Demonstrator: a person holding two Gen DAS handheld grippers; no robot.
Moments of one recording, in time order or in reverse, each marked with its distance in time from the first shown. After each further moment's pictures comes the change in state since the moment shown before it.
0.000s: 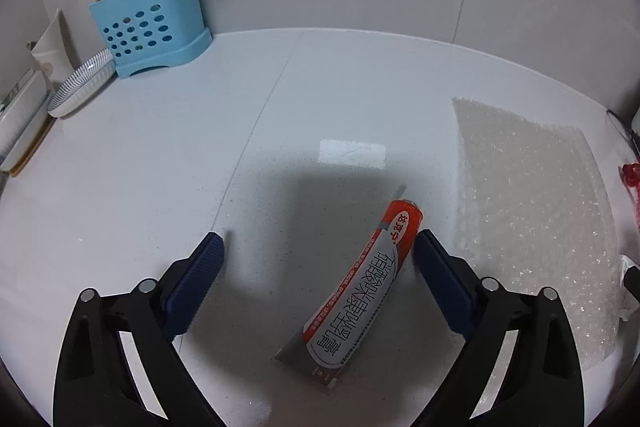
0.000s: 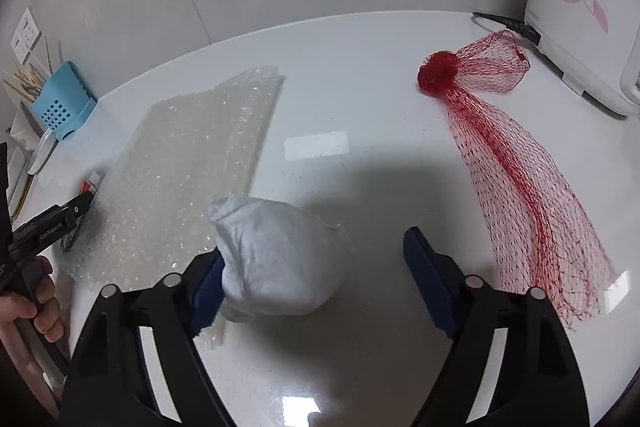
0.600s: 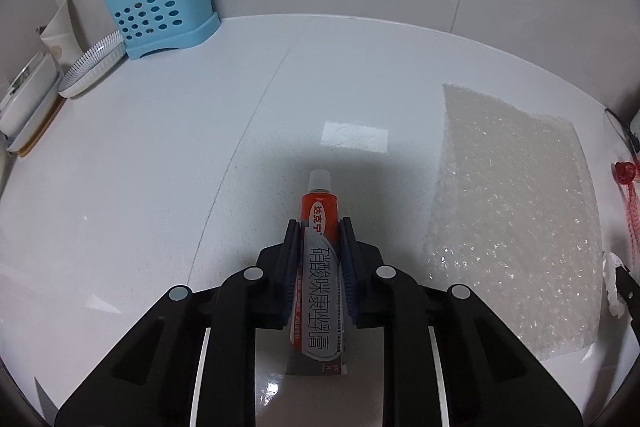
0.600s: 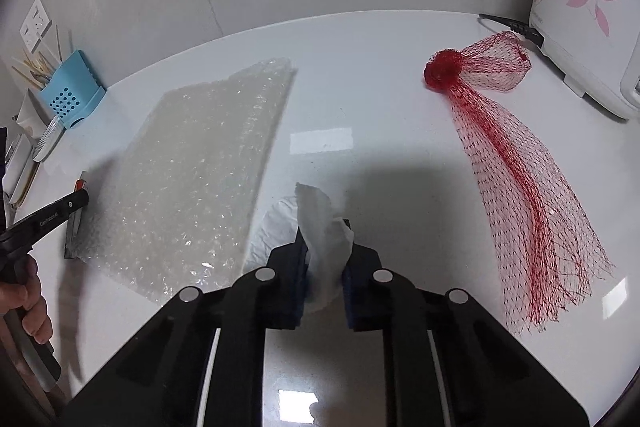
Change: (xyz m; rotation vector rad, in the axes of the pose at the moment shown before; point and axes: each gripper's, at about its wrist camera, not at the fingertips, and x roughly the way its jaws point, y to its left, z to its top) left arm -0.023 -0.004 -0.014 -0.029 0.055 0.014; right arm -0.012 0.005 -0.008 -0.034 0.010 0.015
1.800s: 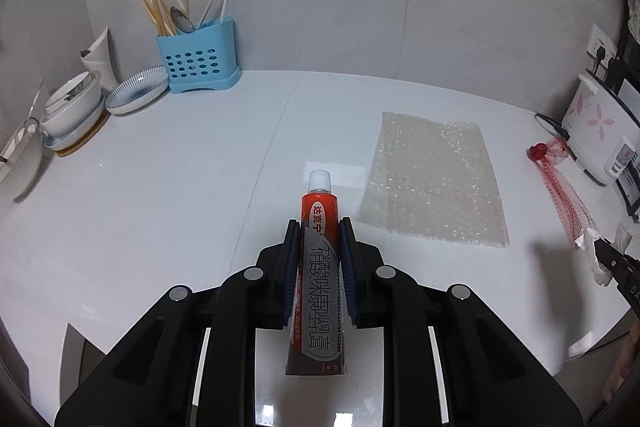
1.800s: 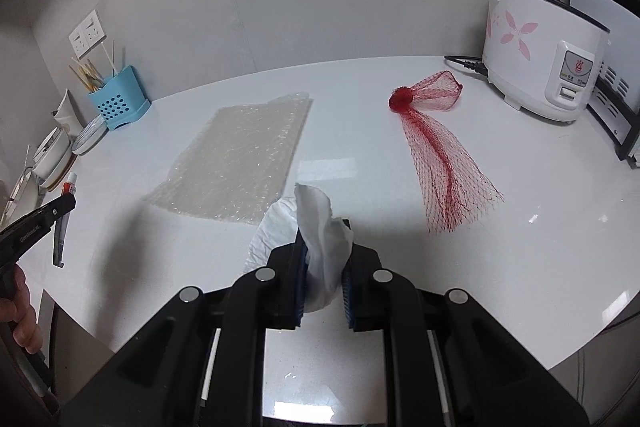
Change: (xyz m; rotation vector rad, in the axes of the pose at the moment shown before) left arm -0.161 0.010 -0.082 0.032 -0.183 -0.069; right arm -0.136 -0.003 -0.059 -0.033 -0.140 0.021
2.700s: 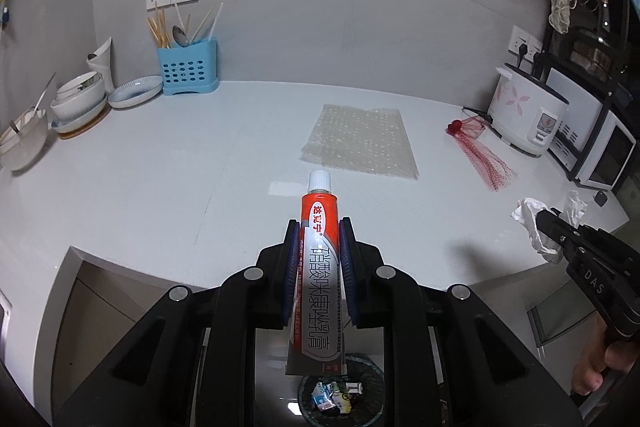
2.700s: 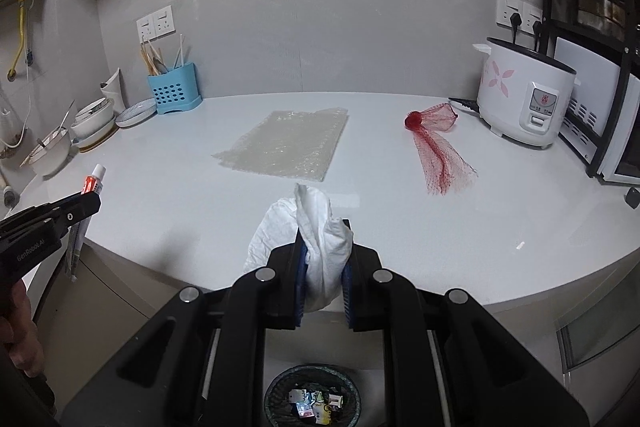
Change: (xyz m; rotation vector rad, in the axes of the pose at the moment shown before) left arm -0.128 -0.013 -0.120 0.020 -0.124 -0.145; right arm -0.116 0.046 -0.104 -0.139 -0.174 0.015
